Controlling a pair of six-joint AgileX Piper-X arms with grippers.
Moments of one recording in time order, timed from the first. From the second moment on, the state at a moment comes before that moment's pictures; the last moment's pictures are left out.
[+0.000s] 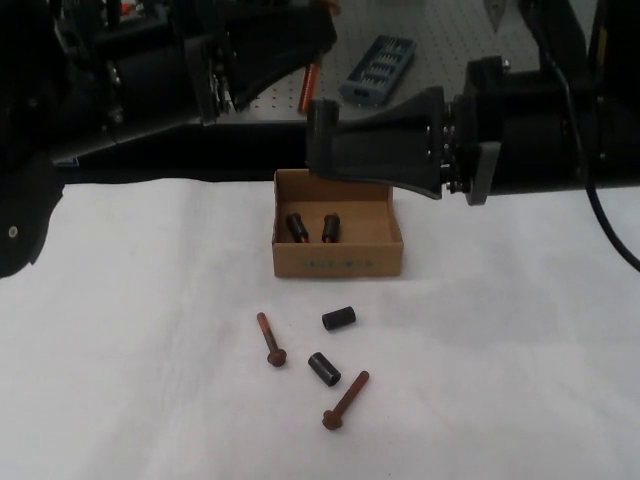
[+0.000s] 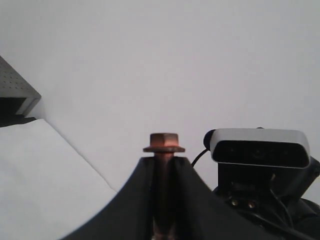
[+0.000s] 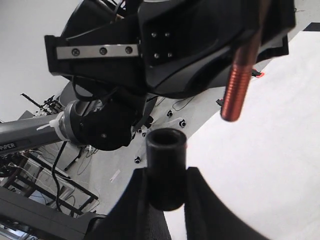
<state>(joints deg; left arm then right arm) -20.5 82.9 -52.1 -49.1 51.3 -52.7 37.1 74.3 -53.3 -1.7 -51.6 31.0</state>
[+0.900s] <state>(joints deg) -20.5 82.9 -52.1 -54.3 55.9 -52.7 37.1 74.8 -53.3 -1.0 -53.8 31.2</state>
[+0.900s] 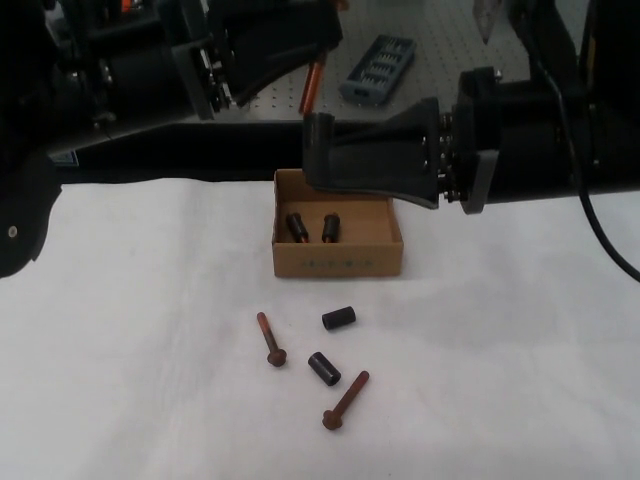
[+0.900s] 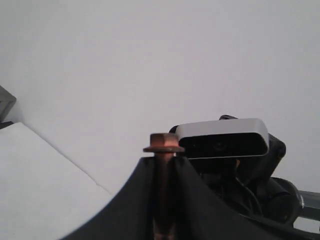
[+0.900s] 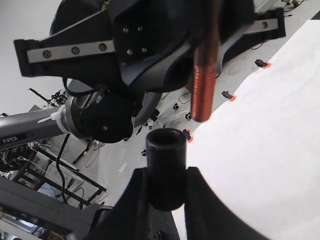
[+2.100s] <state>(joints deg) -23.4 82.9 -52.1 -54.5 55.8 -53.0 37.1 74.8 -53.3 -0.6 -54.0 31.2</state>
